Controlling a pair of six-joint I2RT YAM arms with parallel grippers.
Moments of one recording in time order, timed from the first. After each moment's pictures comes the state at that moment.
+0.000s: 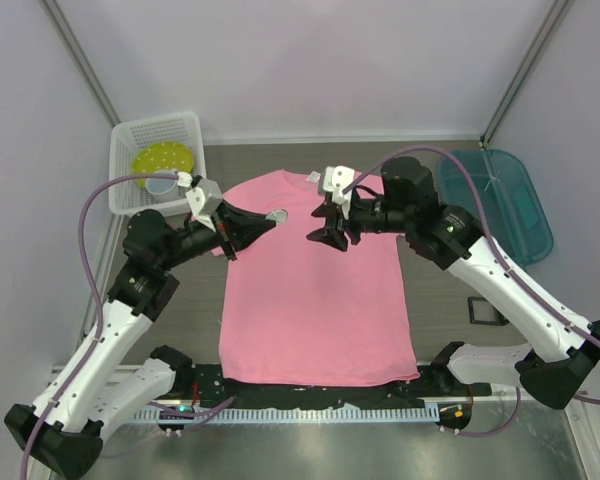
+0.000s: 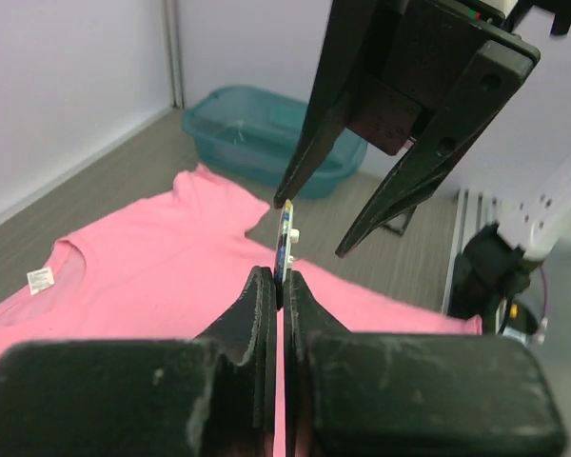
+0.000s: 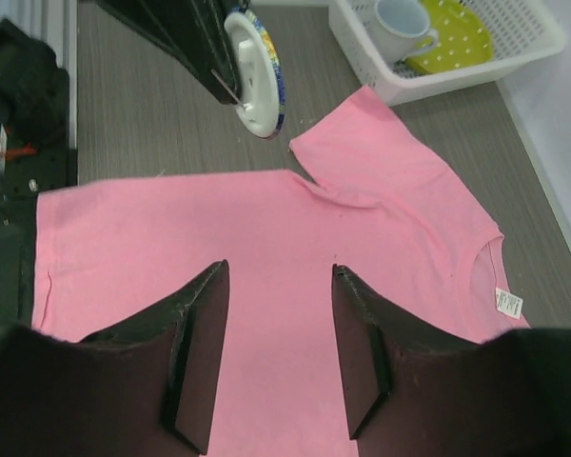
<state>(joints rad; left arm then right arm) -0.51 0.84 0.92 -0.02 0.66 -0.07 0.75 1.22 1.37 -0.55 -0.53 -0.46</state>
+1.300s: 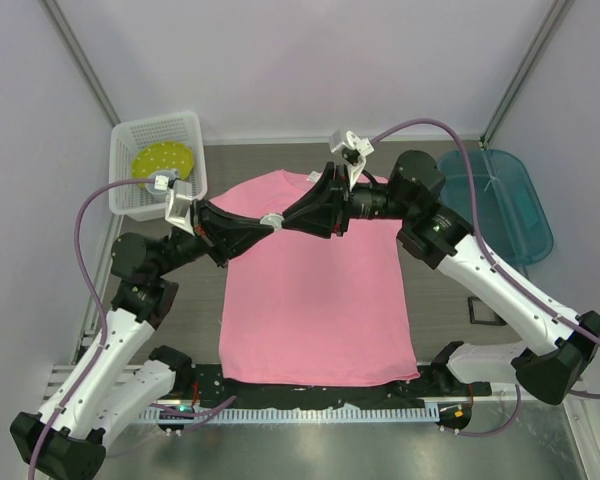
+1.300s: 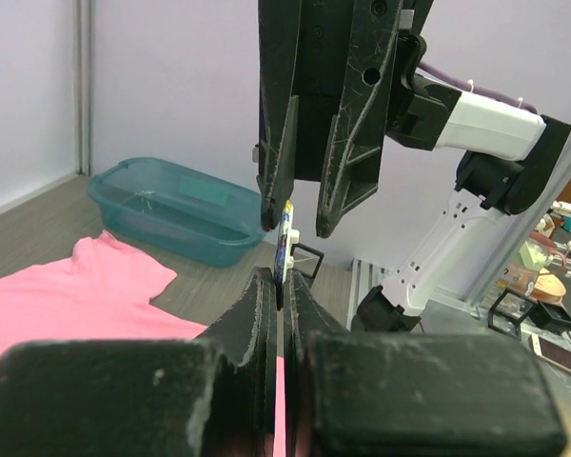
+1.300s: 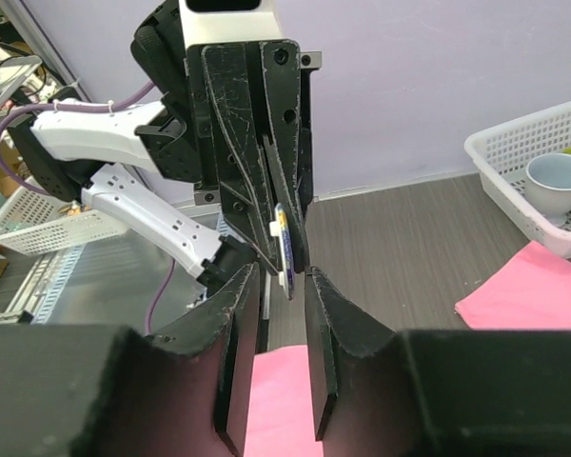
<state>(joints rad) -0.40 0.77 0.76 0.48 0.79 -0.61 0.71 1.24 1.31 0.07 -0.84 0.31</state>
